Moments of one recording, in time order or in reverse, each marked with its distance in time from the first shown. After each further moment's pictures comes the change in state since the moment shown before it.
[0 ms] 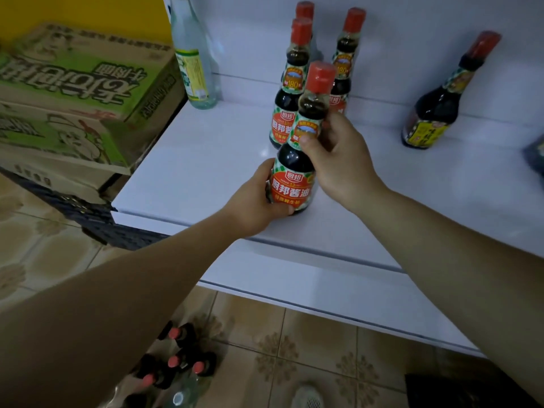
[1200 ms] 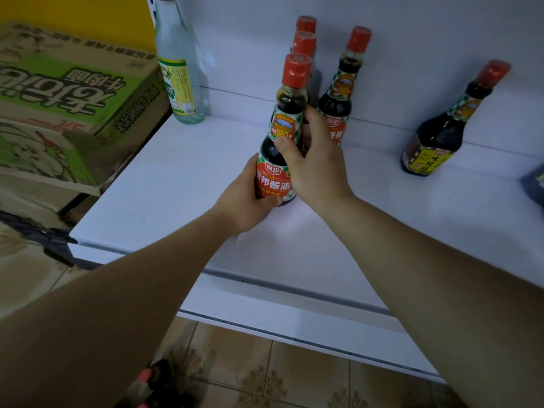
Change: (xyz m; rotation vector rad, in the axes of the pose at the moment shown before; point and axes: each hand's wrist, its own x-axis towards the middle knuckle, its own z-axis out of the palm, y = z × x) left_hand 0.068 -0.025 -0.015 -0.035 0.071 0.084; right_hand 0.055 0.025 0.034 -0.189 0.101 -0.051
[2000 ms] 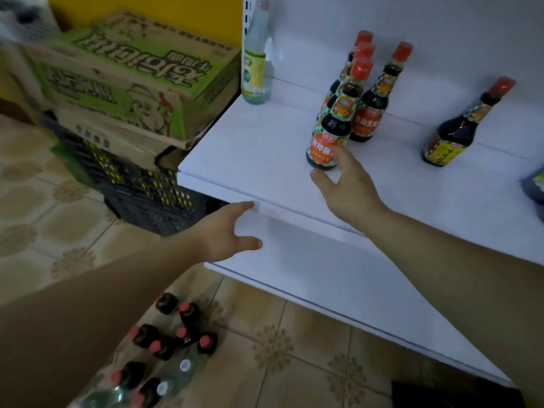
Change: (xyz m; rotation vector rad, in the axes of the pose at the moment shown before) left_hand -0.202 -0.010 -0.080 0.367 -0.174 -0.304; right_hand -0.115 -0.047 -0.005 -0.290 -0.206 0.066
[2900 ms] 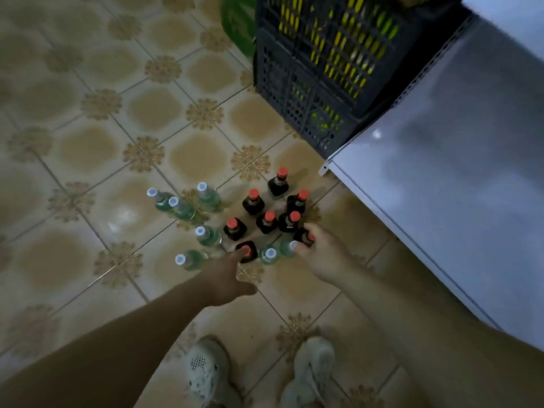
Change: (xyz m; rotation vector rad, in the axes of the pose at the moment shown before) left_hand -0.272 -0.320 0.187 -0.217 -0.051 -0.649; right_hand -0.257 0.020 0.360 -0.162 -0.943 0.117
